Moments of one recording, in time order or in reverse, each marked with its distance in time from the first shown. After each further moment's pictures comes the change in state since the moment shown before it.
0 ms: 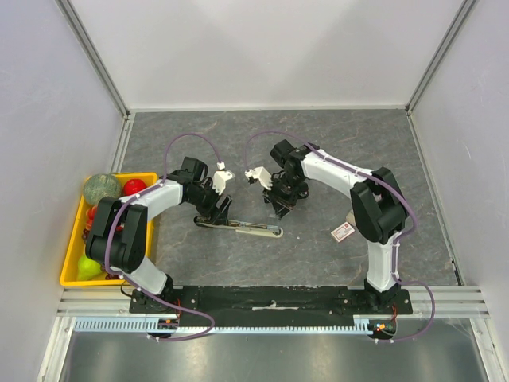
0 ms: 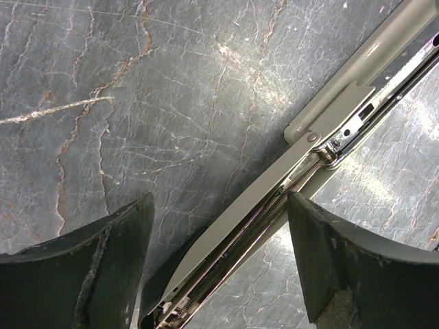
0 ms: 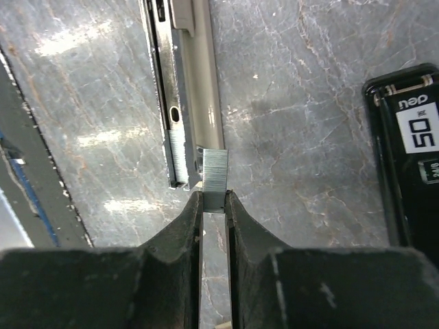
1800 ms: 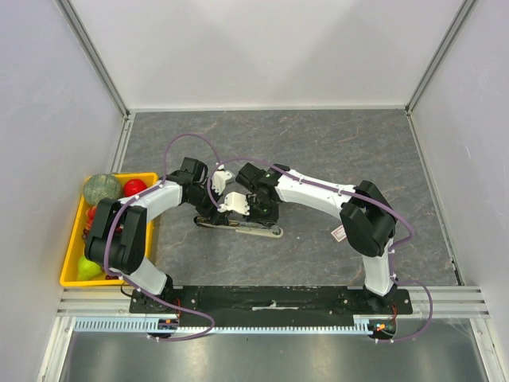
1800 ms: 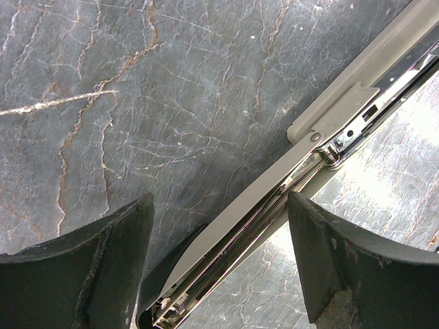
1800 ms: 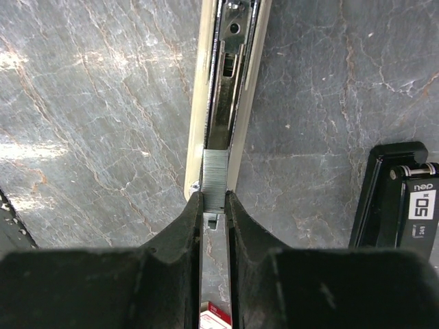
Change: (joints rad) left arm 0.000 -0.011 -0.009 0.008 -0.021 -0.026; right arm 0.295 -0.019 0.023 0.035 0.401 -0.027
